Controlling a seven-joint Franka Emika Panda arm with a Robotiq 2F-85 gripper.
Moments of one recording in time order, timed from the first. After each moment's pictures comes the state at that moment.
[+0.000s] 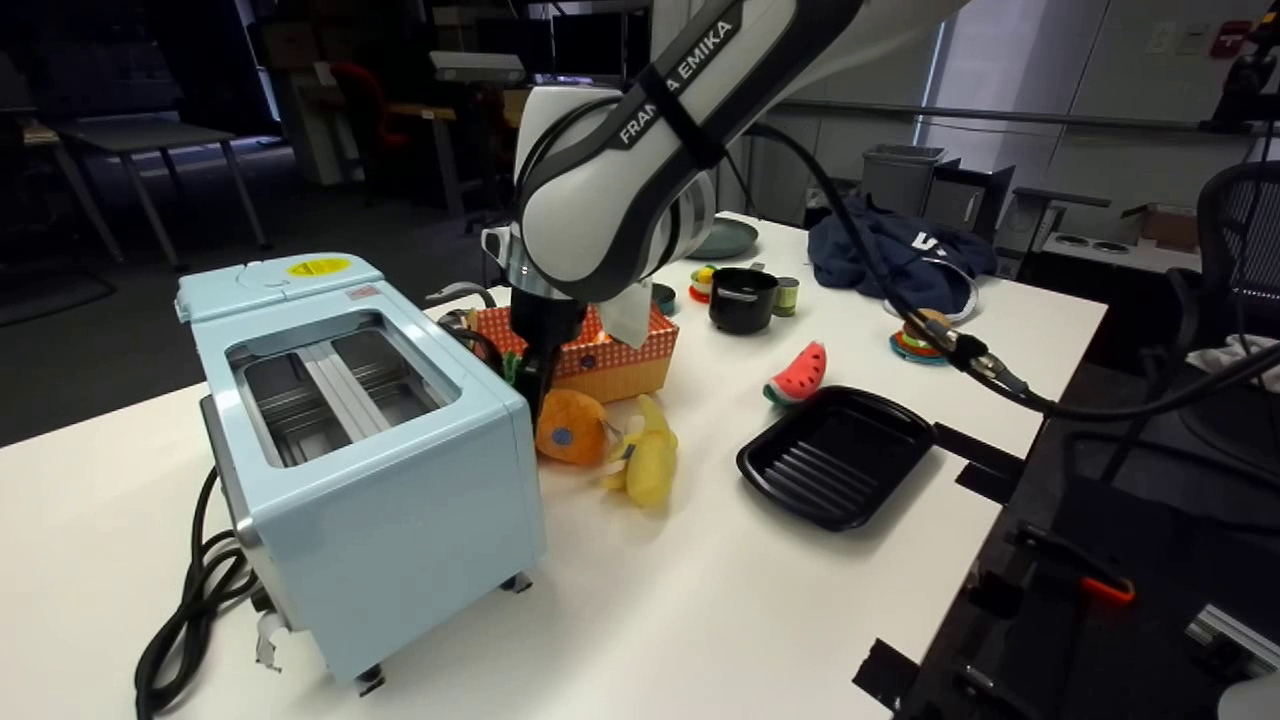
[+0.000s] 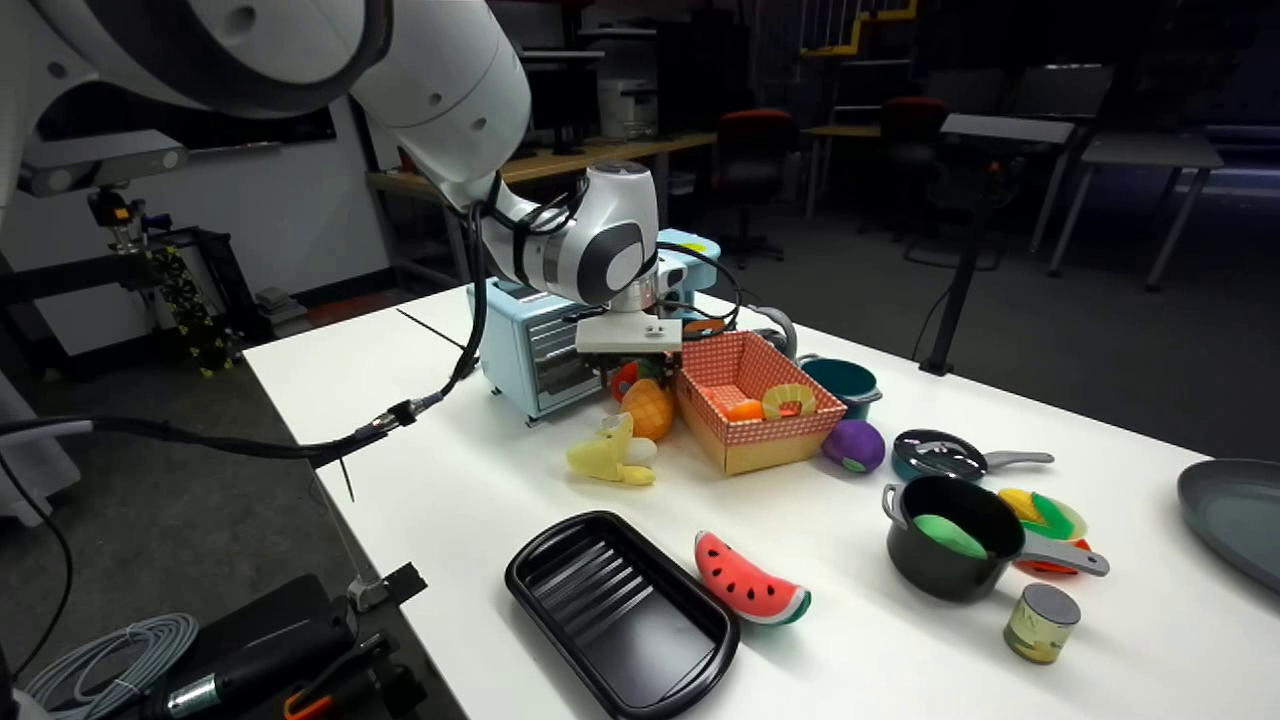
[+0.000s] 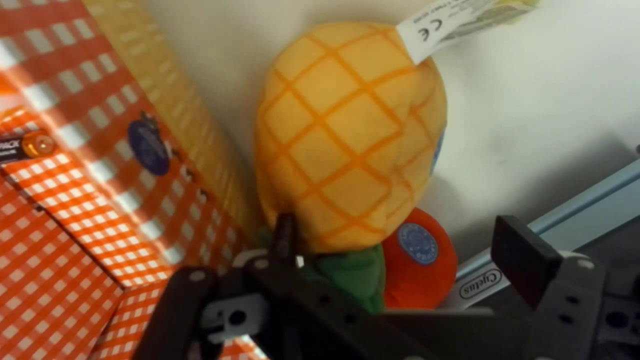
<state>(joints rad) 0.04 0.58 0.22 -1.84 -0.05 2.61 -0.48</state>
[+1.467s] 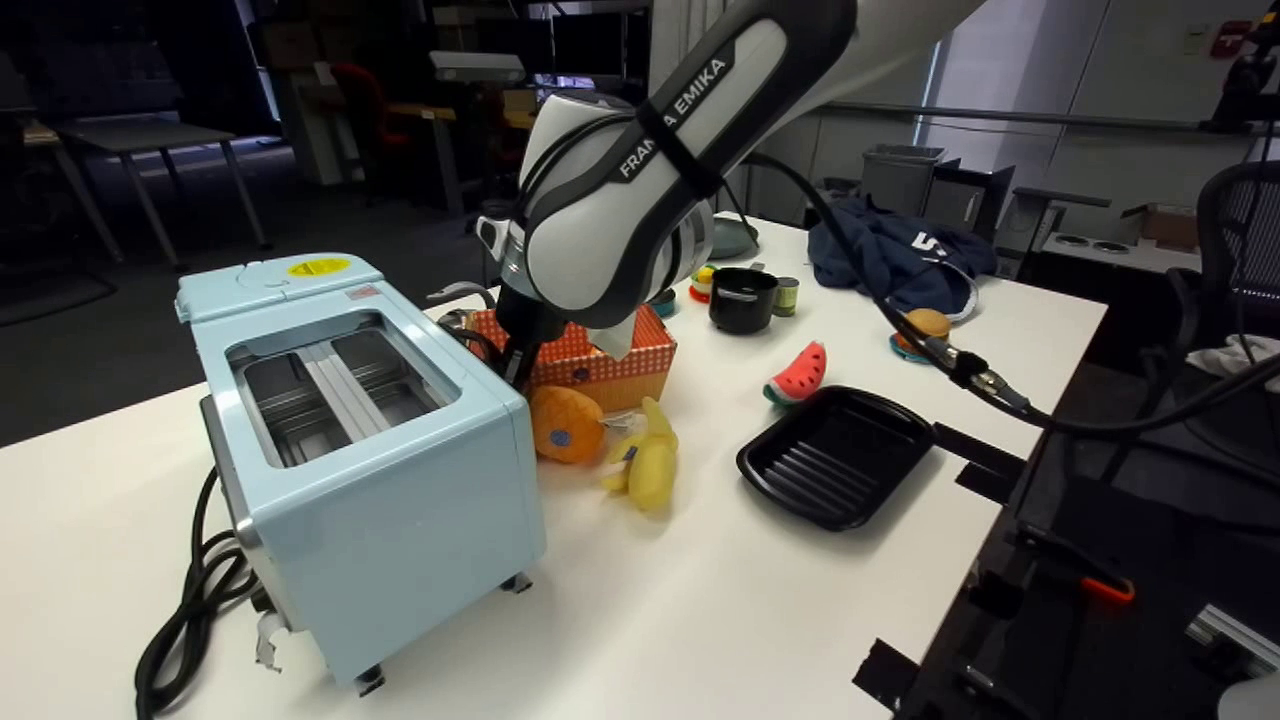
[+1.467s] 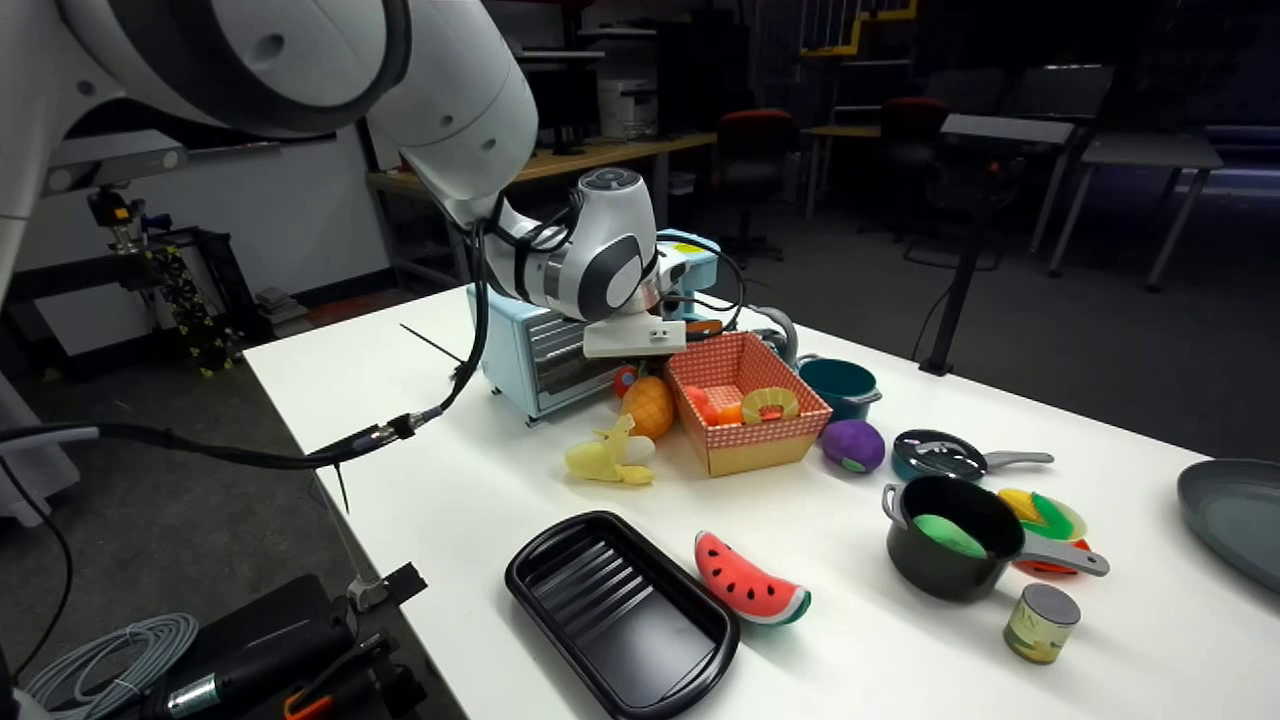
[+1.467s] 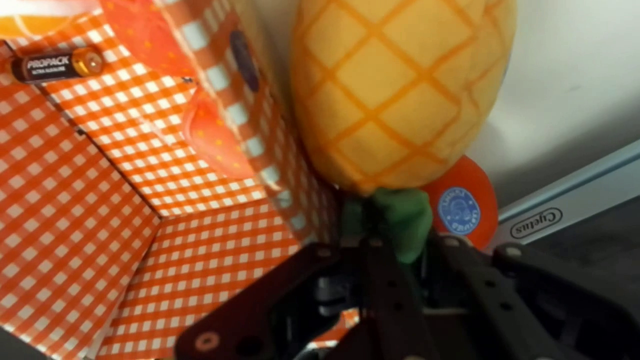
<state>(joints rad) 0.04 0.61 0.22 -1.84 -0.06 2.82 -0.47</state>
